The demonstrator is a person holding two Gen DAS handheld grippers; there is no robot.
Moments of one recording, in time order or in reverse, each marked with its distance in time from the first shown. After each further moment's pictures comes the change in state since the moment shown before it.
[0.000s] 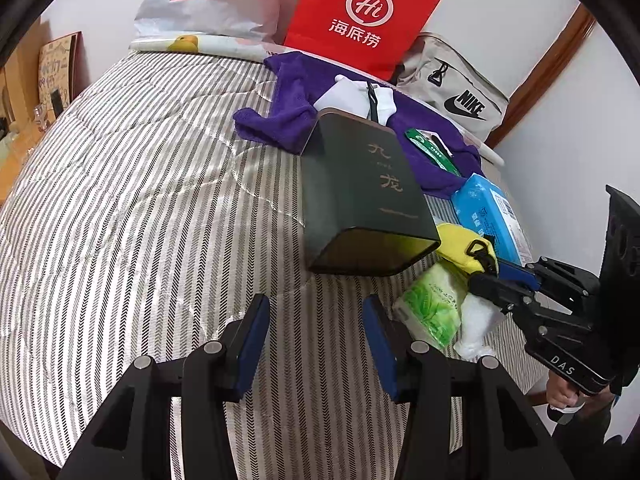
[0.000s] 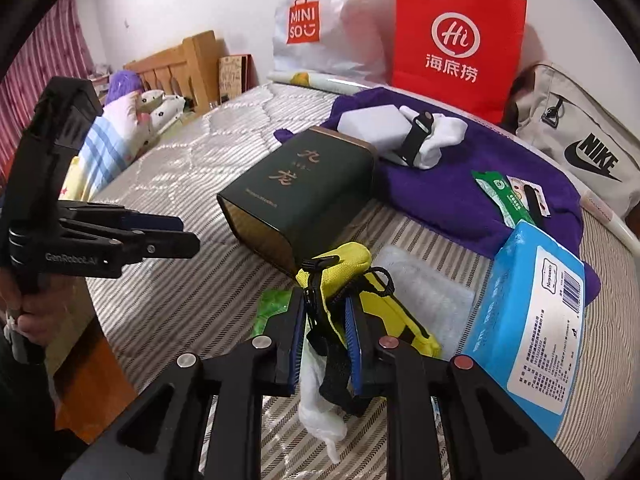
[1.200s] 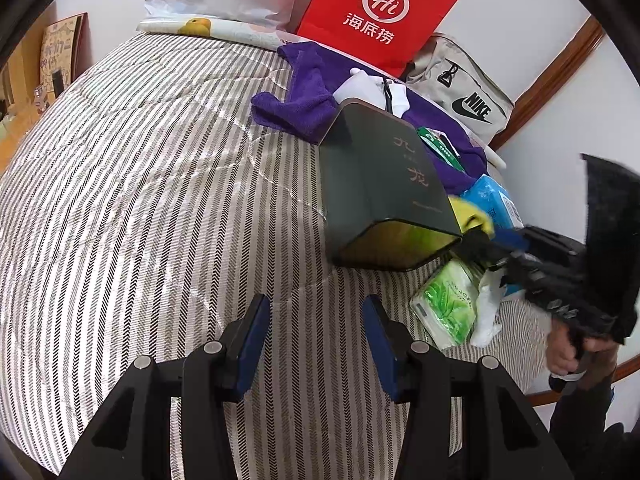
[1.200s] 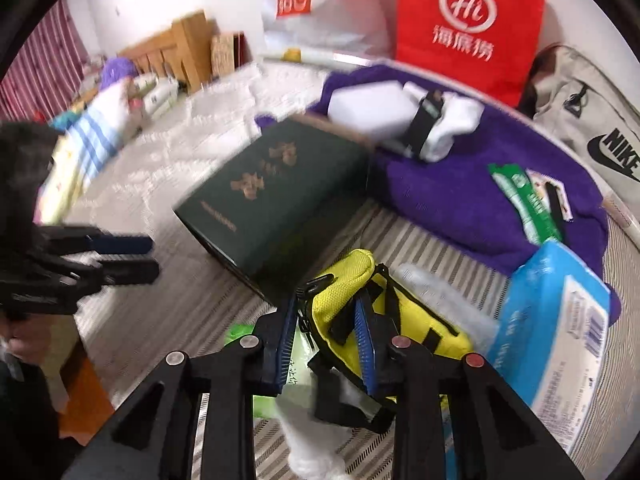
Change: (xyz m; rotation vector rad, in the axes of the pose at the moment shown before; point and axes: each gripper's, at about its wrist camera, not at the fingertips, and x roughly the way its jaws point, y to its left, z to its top) left arm 0.008 0.019 -0.004 -0.038 0.015 -0.022; right arm 0.021 -0.018 0.029 0.045 0.025 0.053
